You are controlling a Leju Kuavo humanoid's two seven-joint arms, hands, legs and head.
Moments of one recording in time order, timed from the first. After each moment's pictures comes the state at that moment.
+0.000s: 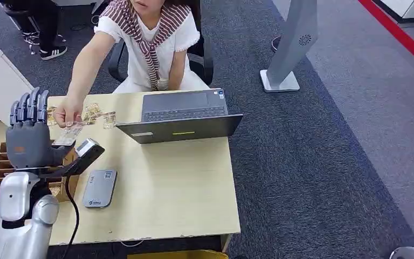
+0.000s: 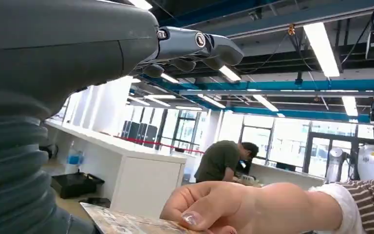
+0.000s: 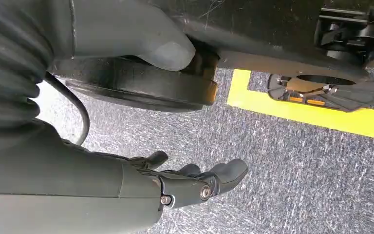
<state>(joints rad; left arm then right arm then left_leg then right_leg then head) -0.34 0.13 -0.13 -1.42 -1.28 0.30 -0.06 -0.07 0.17 -0.34 -0.19 0.58 -0.26 0.27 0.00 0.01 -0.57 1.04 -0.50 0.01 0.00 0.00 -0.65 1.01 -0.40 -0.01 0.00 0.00</state>
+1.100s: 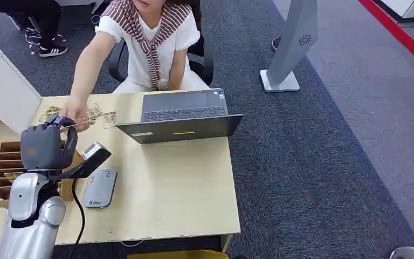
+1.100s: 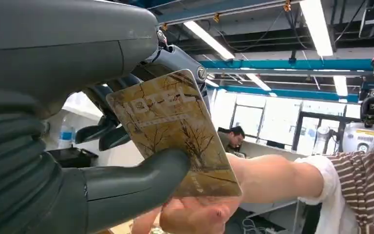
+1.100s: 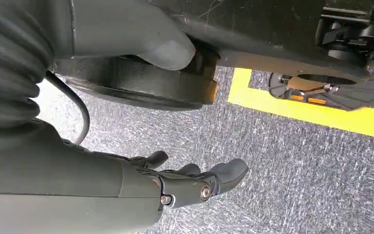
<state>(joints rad) -0.34 0.12 -0.17 -1.36 -1.20 0.30 -0.07 -0.08 0.17 -0.34 -0.19 0.60 -0.26 0.28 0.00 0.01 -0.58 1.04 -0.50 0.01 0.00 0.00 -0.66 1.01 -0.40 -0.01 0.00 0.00</state>
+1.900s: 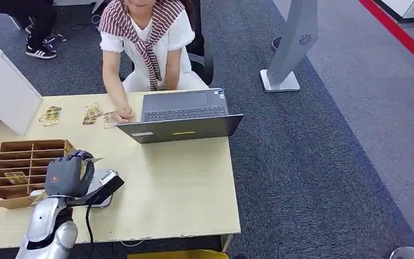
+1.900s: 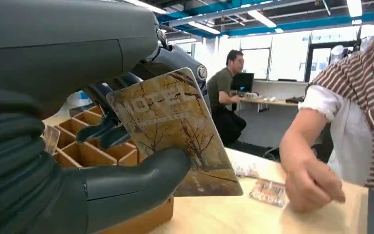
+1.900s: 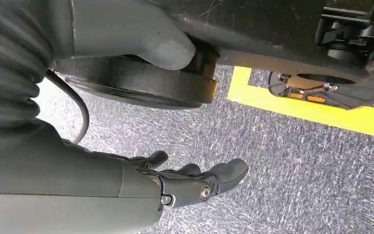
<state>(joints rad) -0.22 0.12 -0.18 -1.22 -1.21 0.28 -0.08 -0.08 0.17 -0.34 -0.19 0.62 -0.27 0.27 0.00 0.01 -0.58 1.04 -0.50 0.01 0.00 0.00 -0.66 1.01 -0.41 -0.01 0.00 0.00</state>
